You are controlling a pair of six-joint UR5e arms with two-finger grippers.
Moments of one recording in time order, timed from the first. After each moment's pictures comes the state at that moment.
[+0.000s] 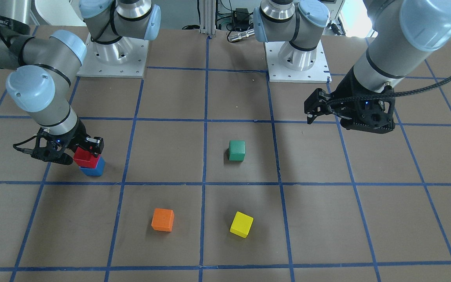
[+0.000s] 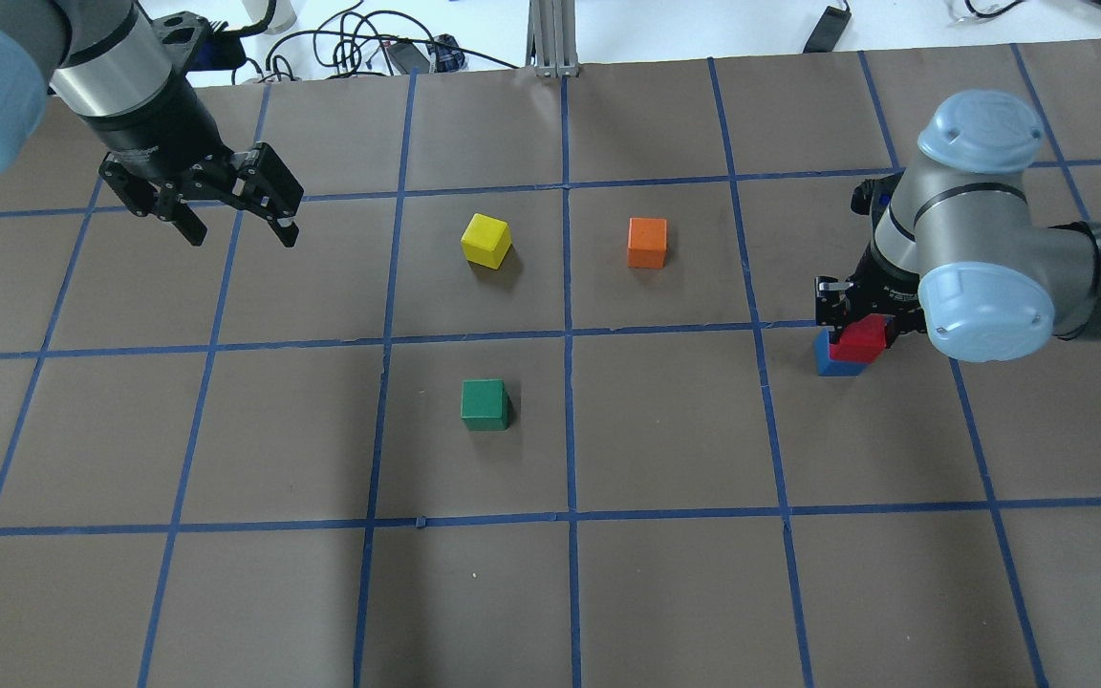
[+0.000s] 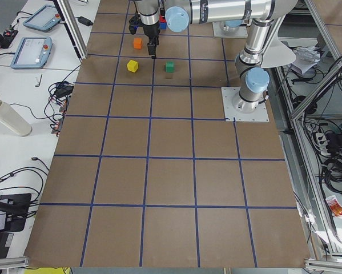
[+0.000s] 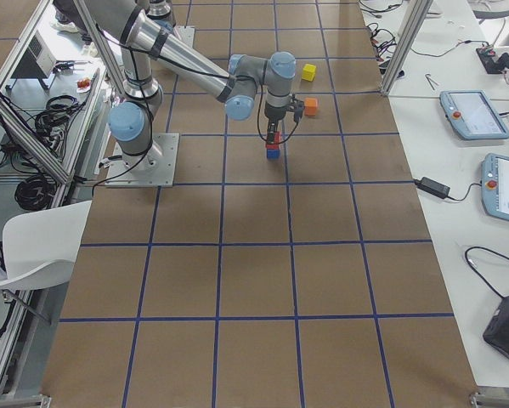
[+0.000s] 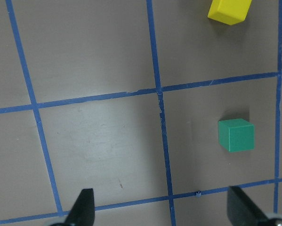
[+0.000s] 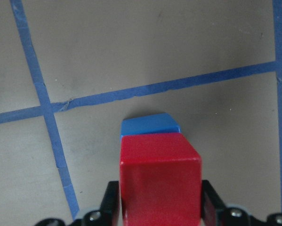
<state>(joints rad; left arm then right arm) -1.47 -1.67 -1.54 -1.60 1.53 0.22 1.40 -1.40 2.01 -2.13 -1.63 0.01</state>
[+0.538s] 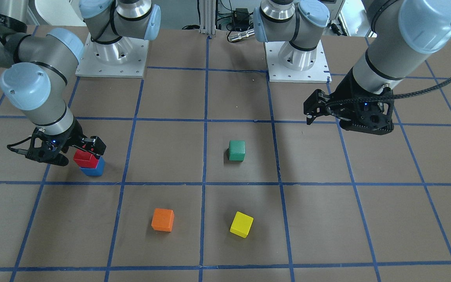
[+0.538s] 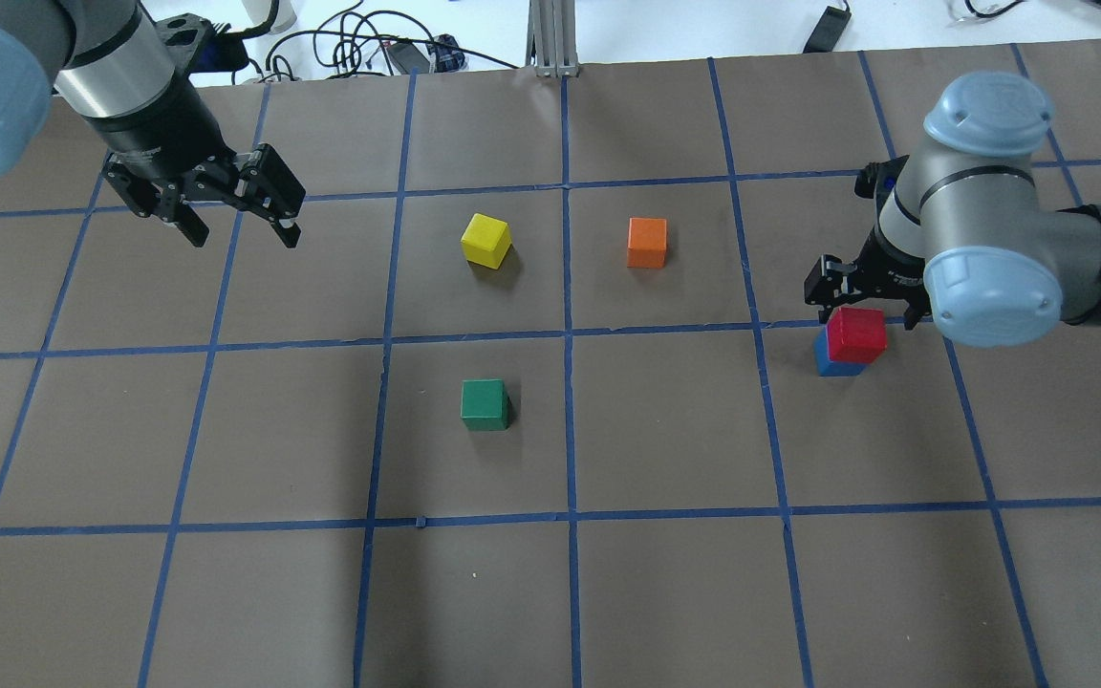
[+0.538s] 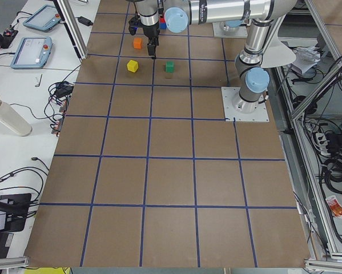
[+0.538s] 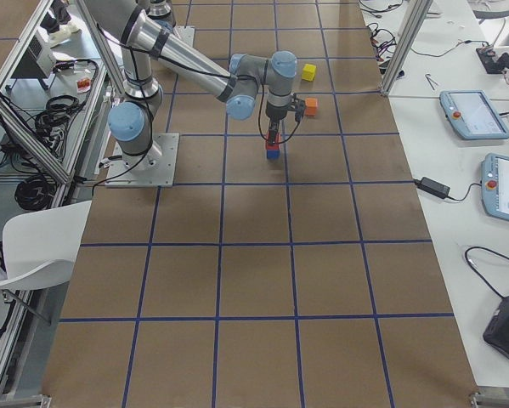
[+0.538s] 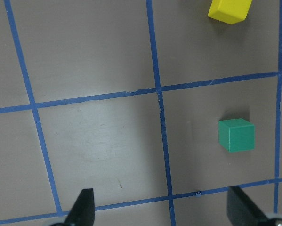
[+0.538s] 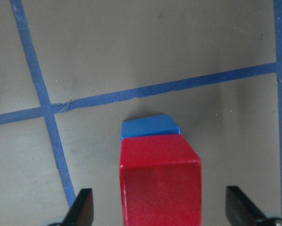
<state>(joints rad) -1.47 -1.67 -1.54 -1.60 1.53 0.22 1.41 -1.40 1.93 -2.09 -1.63 0.00</state>
